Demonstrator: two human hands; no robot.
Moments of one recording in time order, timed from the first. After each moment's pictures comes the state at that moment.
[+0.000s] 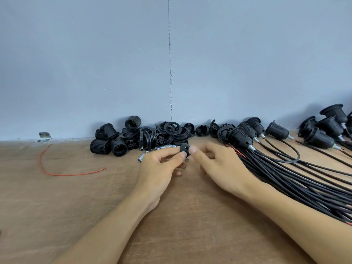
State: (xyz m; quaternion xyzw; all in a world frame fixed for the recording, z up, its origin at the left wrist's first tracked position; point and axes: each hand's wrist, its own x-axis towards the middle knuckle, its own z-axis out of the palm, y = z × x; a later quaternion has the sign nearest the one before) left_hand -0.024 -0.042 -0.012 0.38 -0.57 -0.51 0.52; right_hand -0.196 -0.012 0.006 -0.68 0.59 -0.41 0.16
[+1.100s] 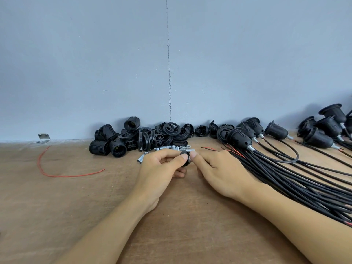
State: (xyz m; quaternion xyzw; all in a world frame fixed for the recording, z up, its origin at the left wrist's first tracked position) left_hand -0.023 -0.044 -0.013 0.38 -0.56 -0.53 0.52; right_hand -0.197 -0.010 0.004 -0.73 0.61 -0.31 0.05
